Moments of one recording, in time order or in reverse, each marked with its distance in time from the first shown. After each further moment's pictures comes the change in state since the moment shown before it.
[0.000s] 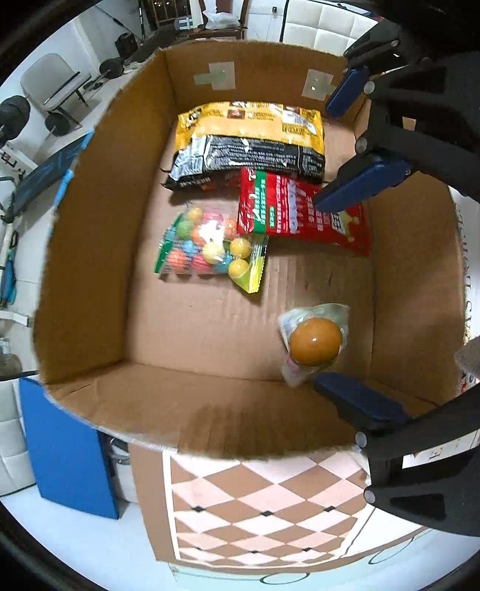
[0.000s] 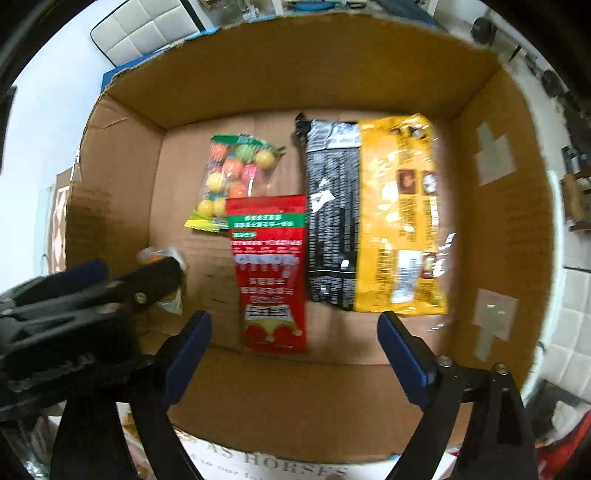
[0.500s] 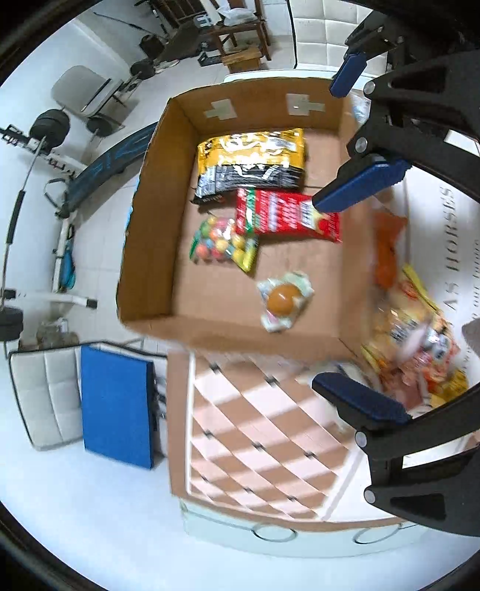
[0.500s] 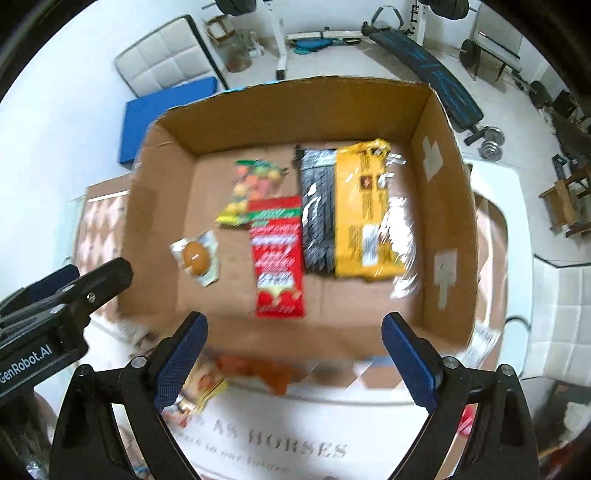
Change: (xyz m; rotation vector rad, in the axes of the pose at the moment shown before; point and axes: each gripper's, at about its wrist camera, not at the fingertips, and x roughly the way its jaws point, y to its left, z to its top) left arm -0.086 0.007 -0.075 -0.015 -0.252 0.083; right arm -0.069 -0.009 -0.069 0.012 -0.161 0.064
